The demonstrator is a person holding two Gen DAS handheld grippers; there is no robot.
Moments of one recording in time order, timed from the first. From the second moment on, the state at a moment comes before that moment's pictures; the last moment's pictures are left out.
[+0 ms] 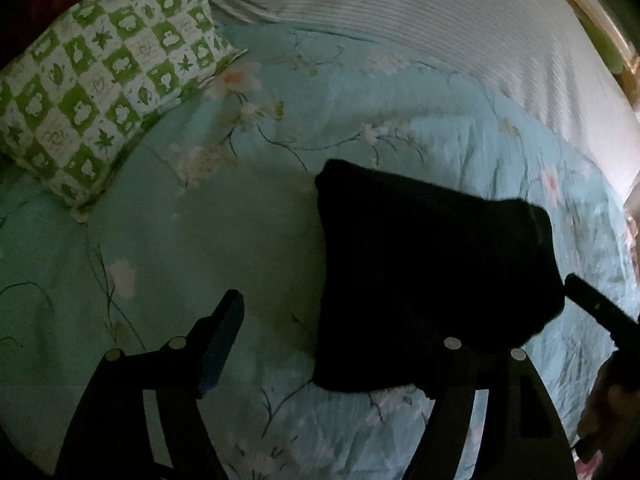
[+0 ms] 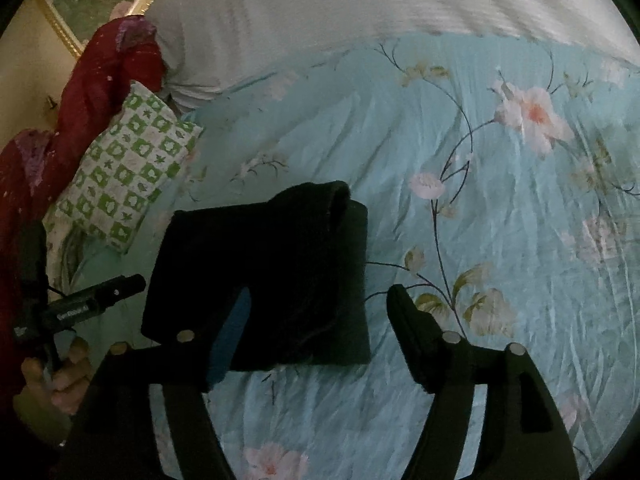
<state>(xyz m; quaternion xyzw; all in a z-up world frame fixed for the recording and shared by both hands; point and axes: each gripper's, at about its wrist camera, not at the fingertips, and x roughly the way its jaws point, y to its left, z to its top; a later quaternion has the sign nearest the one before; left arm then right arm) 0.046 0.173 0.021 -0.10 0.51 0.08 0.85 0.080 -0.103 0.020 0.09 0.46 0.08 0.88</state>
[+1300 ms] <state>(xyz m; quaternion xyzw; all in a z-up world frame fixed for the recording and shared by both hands) -0.004 0.135 0.016 -0.02 0.49 0.11 0.87 0.019 -0.055 0.013 -0.05 0.42 0.07 0.90</state>
